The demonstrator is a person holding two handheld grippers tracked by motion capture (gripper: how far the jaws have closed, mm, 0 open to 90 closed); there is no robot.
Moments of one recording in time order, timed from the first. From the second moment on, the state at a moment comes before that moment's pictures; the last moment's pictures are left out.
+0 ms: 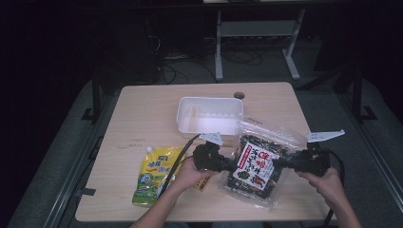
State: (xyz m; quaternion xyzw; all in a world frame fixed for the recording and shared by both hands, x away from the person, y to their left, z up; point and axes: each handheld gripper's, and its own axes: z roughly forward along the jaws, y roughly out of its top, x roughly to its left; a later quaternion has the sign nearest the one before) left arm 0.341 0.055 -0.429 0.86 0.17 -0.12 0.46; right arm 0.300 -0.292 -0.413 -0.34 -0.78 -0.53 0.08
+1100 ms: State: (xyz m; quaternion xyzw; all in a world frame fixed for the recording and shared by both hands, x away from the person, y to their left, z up) left arm 0.320 0.107 -0.406 0.87 0.20 -0.04 0.44; right arm 0.282 -0.273 -0.342 -0.33 -0.78 -0.53 -0.01
